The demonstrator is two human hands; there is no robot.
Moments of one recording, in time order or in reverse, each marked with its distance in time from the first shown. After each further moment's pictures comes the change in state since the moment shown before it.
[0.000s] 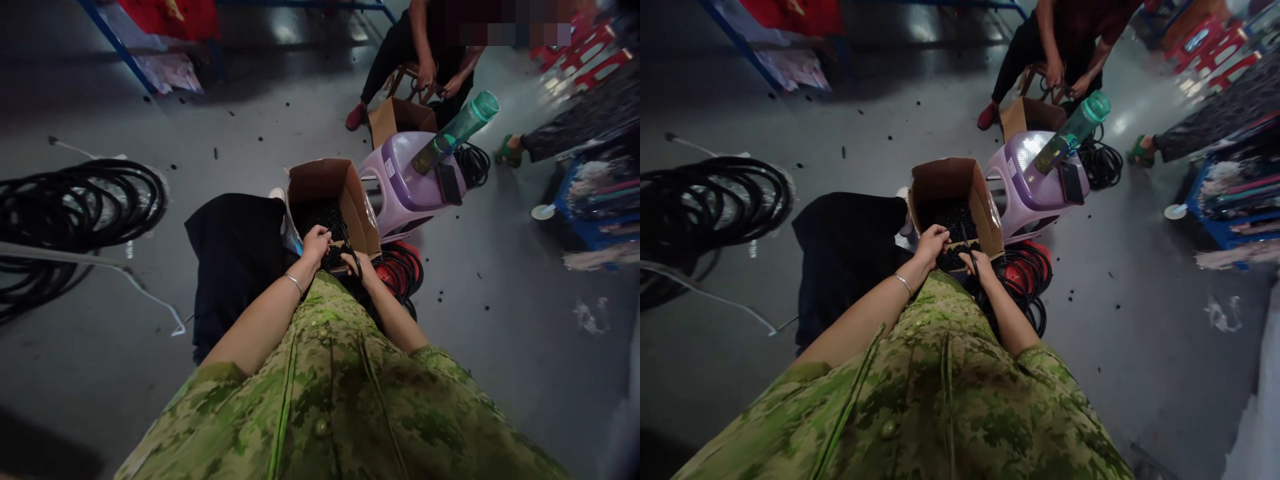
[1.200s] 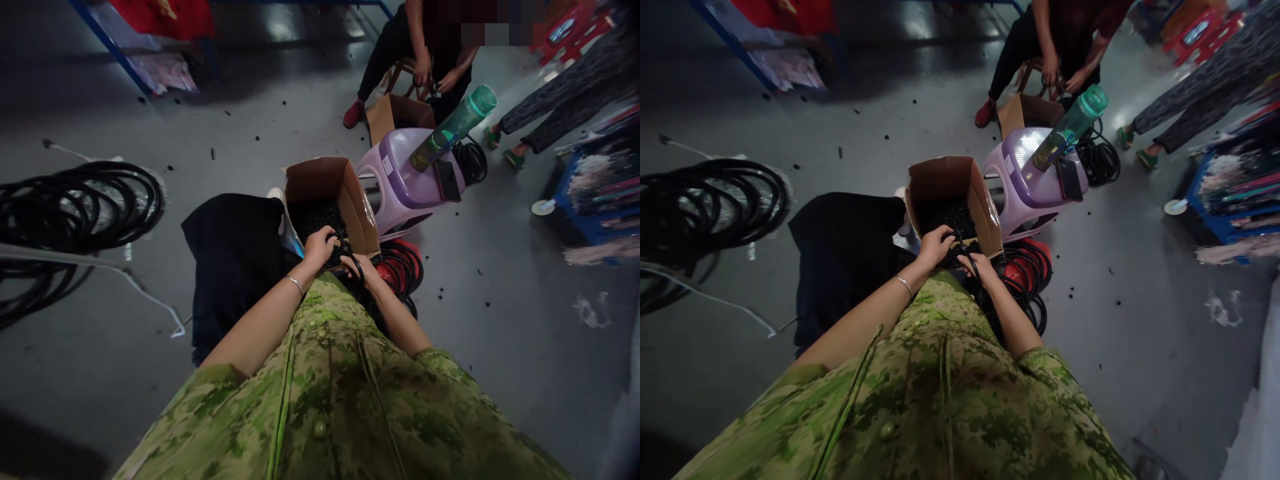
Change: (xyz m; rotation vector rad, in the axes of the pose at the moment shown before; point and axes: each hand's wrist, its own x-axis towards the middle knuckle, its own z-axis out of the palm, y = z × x) left_hand 0.006 -0.016 -0.006 0.596 -0.065 0.510; right_hand -0.017 -0.016 -0.005 0.008 -0.080 0.109
